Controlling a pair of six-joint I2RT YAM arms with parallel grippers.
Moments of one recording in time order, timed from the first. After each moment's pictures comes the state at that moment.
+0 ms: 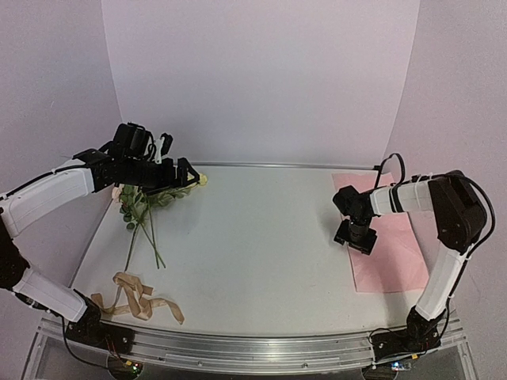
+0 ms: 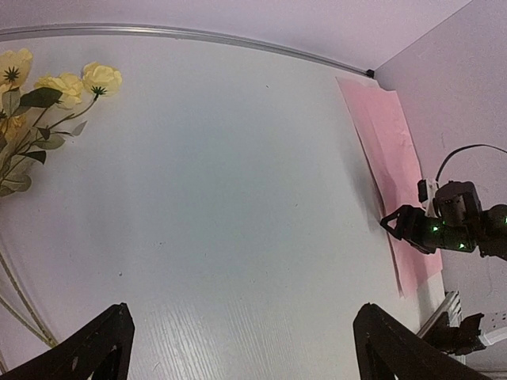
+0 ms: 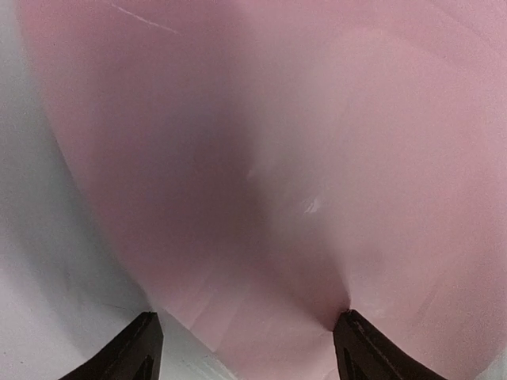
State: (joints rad) left arm -0.51 1.36 1.20 -0.48 0.21 -0.49; right arm 0.42 1.83 1.06 -0.64 0.31 0.98
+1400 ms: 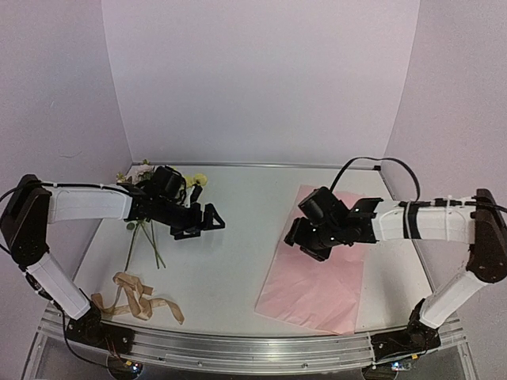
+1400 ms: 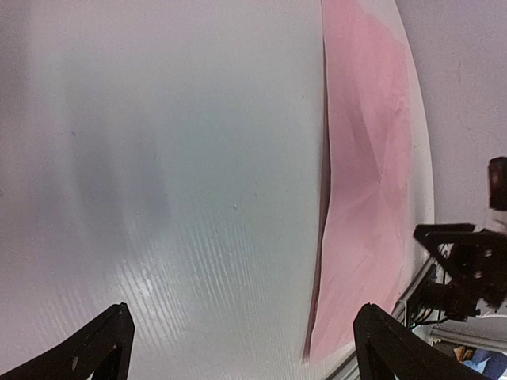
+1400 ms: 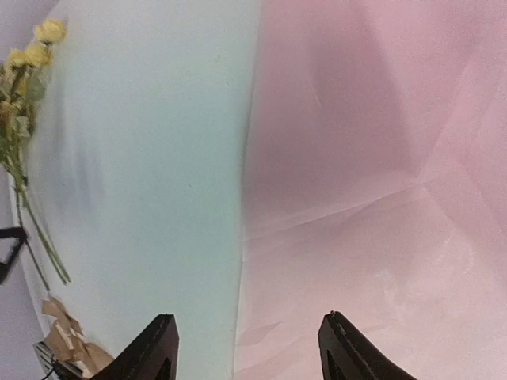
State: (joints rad) left arm -0.60 1.56 0.99 -0.26 0.37 -0.64; right arm 0.91 1.61 1.03 -0.41 0.14 1.17
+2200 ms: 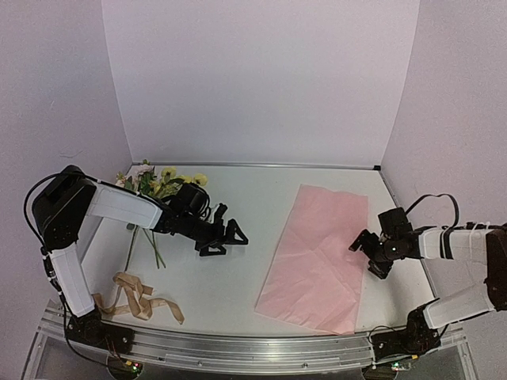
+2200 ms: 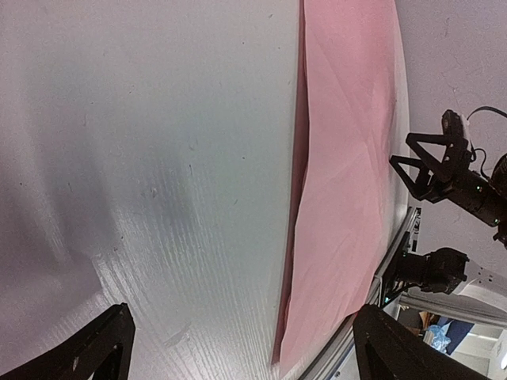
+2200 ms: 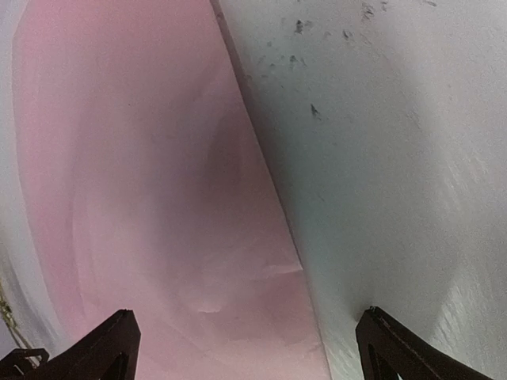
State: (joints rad) left arm -0.71 1.83 1.00 -0.02 0.55 -0.76; right arm 0.28 1.28 0.50 -0.26 -0.04 0.99
